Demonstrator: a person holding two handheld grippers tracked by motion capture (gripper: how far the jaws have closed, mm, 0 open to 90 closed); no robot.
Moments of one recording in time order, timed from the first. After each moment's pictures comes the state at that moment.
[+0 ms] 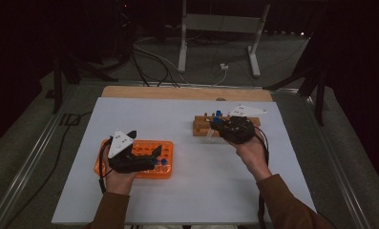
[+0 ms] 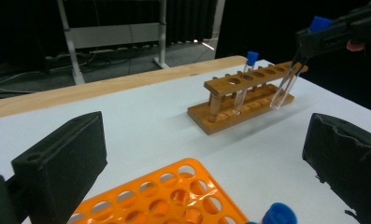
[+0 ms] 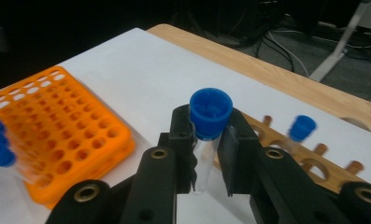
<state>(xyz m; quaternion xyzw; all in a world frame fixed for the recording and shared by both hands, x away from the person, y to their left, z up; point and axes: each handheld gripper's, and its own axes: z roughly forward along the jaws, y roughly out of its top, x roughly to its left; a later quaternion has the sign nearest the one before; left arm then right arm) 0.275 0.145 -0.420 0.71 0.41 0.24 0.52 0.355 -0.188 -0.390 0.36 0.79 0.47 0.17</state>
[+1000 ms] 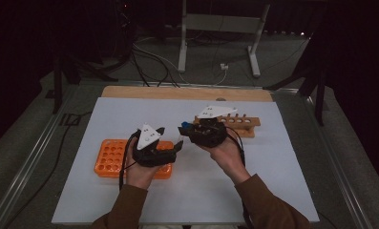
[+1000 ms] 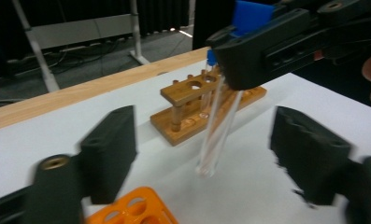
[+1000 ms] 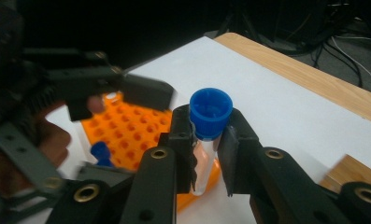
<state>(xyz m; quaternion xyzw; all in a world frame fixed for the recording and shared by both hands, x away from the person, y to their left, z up) 0.292 0.093 -0.411 0.75 0.36 0.22 0.51 0.336 -0.110 -0.369 0.30 0.81 0.49 0.10</state>
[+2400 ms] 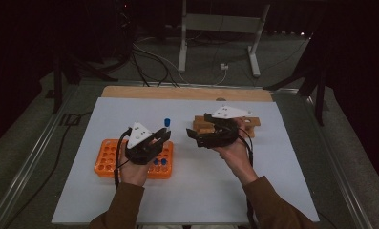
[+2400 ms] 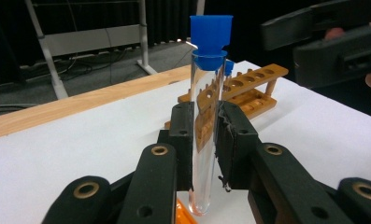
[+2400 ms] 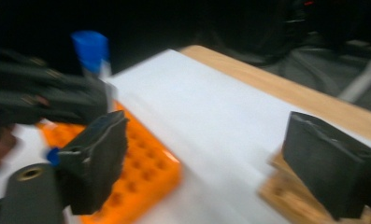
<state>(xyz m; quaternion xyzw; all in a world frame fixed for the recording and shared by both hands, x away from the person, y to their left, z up) 0.294 0.117 -0.411 0.73 0.38 0.23 0.53 0.341 -0.145 -0.381 0.33 0.78 0.50 0.17</state>
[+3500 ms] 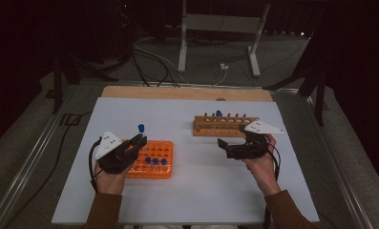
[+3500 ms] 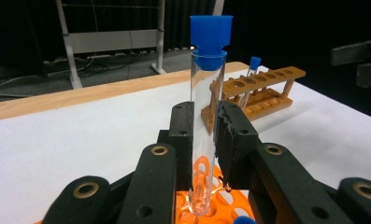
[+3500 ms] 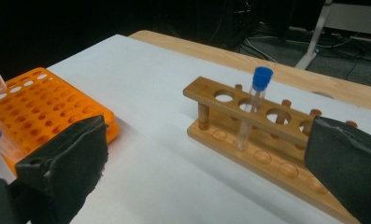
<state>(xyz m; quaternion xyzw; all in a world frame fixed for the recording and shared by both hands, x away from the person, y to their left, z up) 0.271 0.177 -0.423 0.70 0.41 0.24 0.54 0.322 -0.229 -0.419 0.40 0.75 0.49 0.20</state>
